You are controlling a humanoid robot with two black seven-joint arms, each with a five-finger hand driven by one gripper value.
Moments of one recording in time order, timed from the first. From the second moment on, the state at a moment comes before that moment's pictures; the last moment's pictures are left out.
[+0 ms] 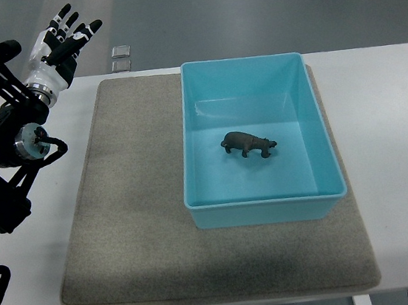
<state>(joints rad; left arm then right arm) -0.72 0.29 -1.05 -0.89 0.44 0.08 -0.17 0.03 0.00 -0.01 0.10 -0.05 0.19 0.08</state>
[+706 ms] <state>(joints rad) -0.66 0.28 -1.06 -0.88 0.33 0.08 -0.17 0.03 0.00 -0.01 0.11 -0.05 0.20 0.08</state>
